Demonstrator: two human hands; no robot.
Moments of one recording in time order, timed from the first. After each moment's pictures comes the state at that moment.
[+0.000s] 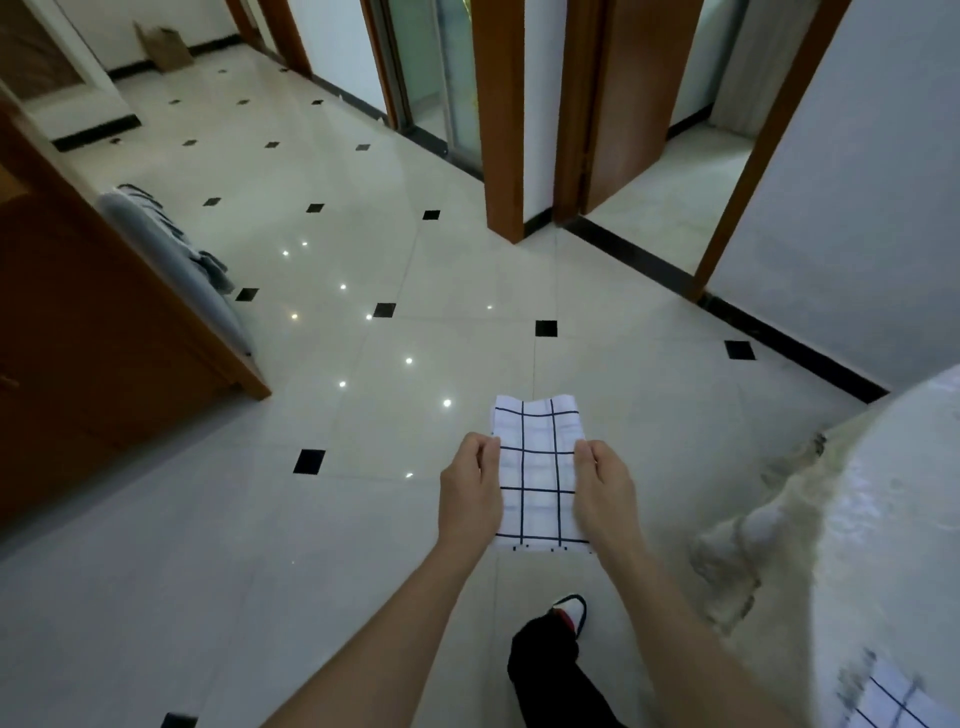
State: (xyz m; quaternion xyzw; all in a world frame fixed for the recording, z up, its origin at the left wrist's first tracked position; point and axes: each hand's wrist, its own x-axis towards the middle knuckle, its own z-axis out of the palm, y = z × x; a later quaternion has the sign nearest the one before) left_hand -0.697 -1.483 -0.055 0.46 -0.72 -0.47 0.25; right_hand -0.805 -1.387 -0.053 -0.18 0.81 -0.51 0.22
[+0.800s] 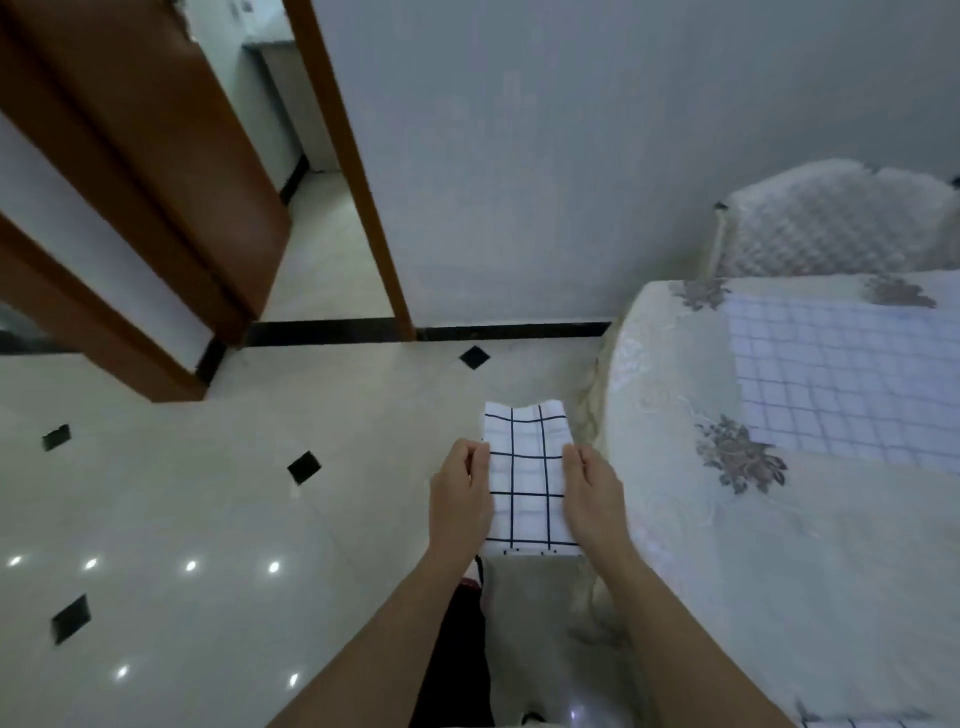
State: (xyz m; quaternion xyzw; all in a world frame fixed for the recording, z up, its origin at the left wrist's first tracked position) left_hand -1.132 -1.467 -0.052 0.14 -0.84 -0.52 0.04; right_hand -1.133 -1.319 -0.051 0.15 0.83 -0.54 0.01
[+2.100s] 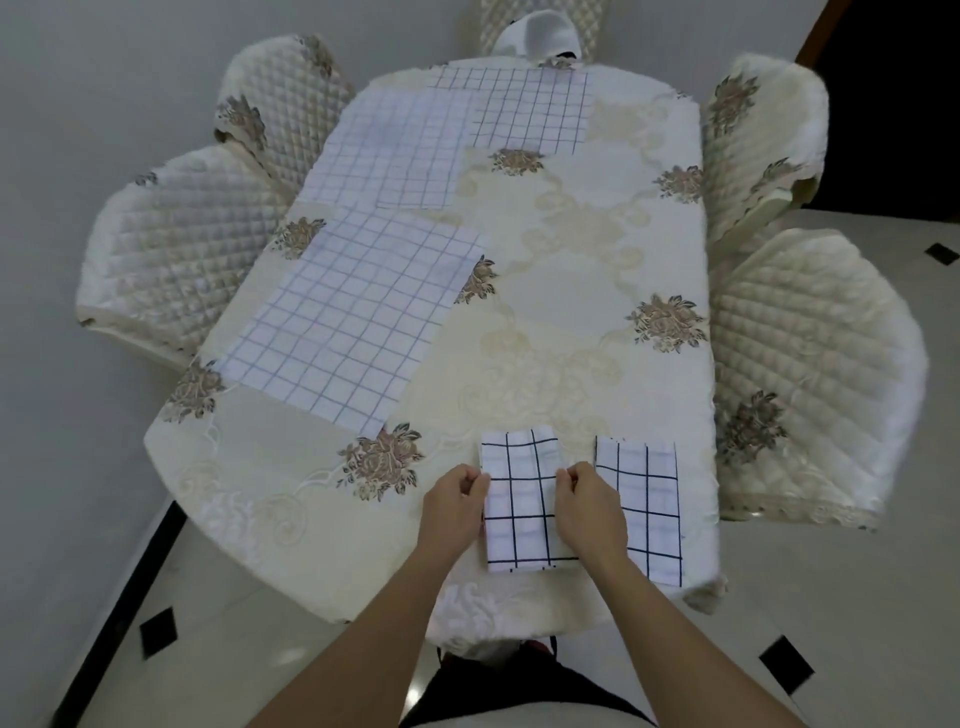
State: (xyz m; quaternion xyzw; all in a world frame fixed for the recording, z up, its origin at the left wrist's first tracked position) left_hand -1.172 -1.162 -0.132 -0.38 -0.77 -0.30 -0.42; right_hand -1.003 -1.128 -0.119 0.72 0.57 -0.37 -0.14
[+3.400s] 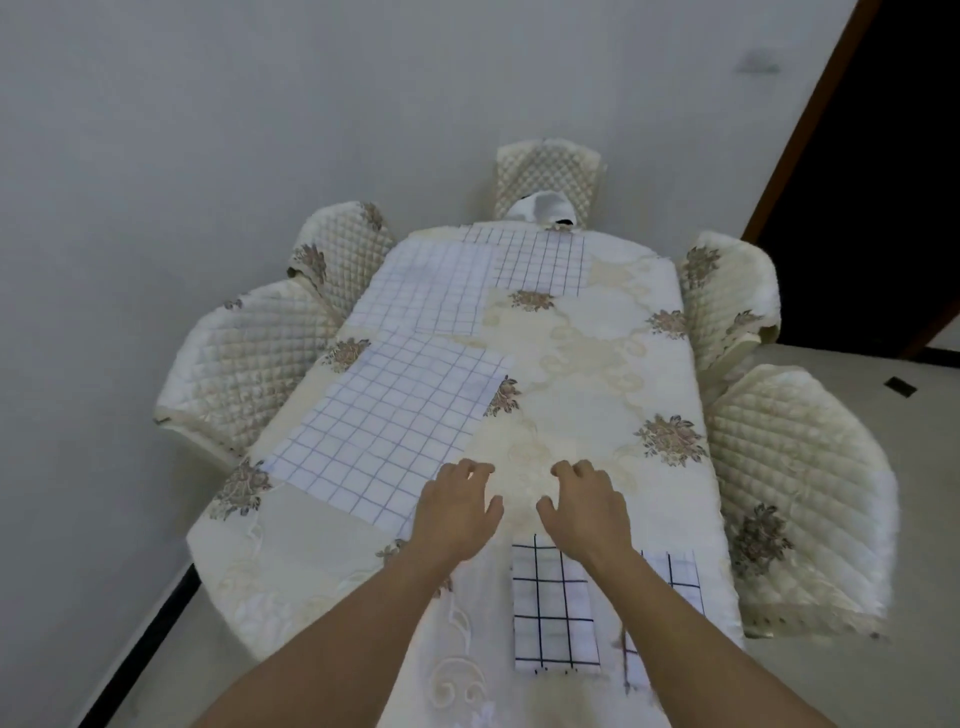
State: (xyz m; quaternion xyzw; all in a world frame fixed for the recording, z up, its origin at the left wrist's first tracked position) left_hand -1.241 -1.099 -0.032 -0.69 -0.71 -0.09 -0.12; right_hand -1.061 -1.067 -0.021 0.63 0.76 -0.14 -0.06
